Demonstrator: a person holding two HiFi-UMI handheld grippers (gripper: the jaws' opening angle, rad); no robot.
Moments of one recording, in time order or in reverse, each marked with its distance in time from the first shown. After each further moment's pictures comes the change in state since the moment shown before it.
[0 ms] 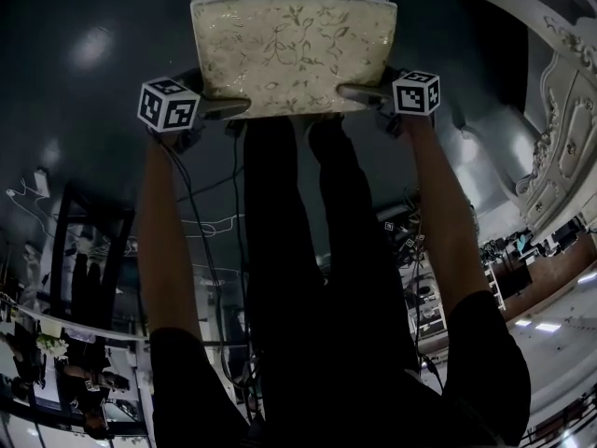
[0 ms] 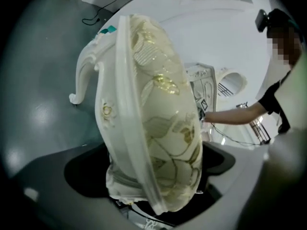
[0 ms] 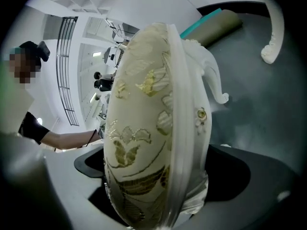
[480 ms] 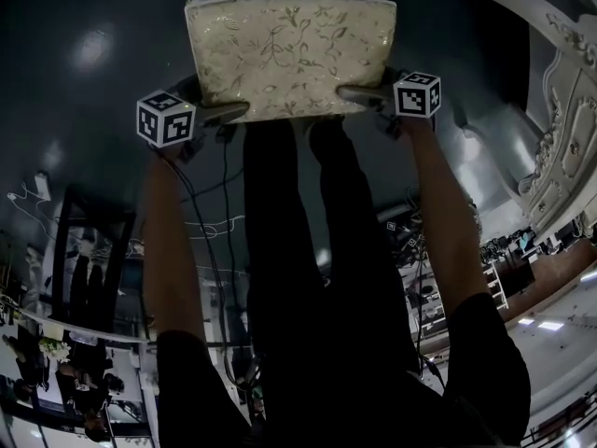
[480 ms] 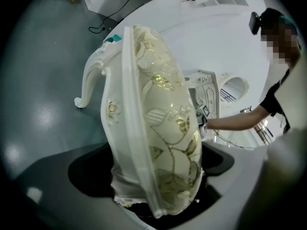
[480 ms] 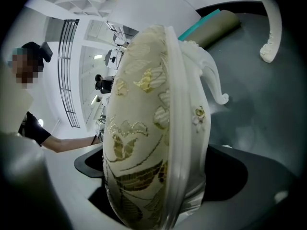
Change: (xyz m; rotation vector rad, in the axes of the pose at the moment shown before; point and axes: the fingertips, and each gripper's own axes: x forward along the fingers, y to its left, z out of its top) left arm -0.002 -0.001 0.002 -0.012 -0.107 0.044; right arm -0.001 0.000 0.000 0.004 -0.029 0.015
